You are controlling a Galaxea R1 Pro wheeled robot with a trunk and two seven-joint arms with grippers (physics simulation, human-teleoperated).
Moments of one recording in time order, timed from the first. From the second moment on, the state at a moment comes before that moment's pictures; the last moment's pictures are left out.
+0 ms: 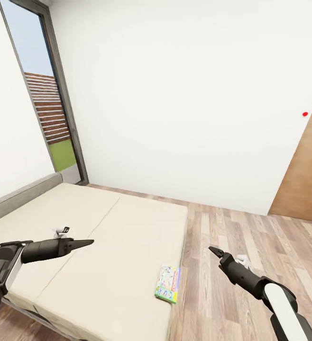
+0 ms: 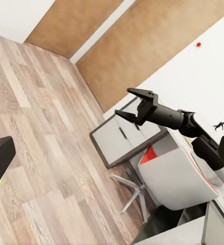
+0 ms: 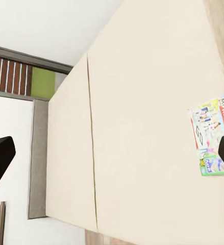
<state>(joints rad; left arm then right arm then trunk) -0.57 0.37 0.17 -1.00 0.12 0.79 -1.57 -0.24 -0.09 -0.20 -1.31 -1.10 0.70 -0.03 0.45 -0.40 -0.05</state>
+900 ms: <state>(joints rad) -0.57 0.37 0.17 -1.00 0.12 0.79 -1.57 -0.24 -0.09 -0.17 -1.31 -1.08 0.69 -0.03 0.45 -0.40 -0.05</state>
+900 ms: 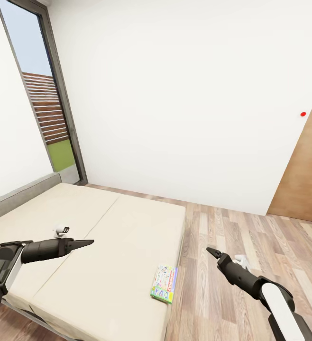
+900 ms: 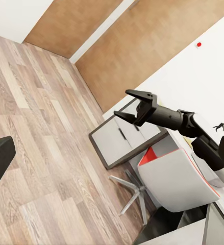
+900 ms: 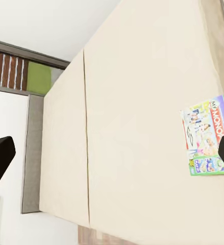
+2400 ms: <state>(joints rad) -0.57 0.37 0.17 -1.00 0.12 0.79 -1.57 -0.24 -0.09 -0.15 -1.32 -1.06 0.70 -0.03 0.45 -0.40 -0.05</state>
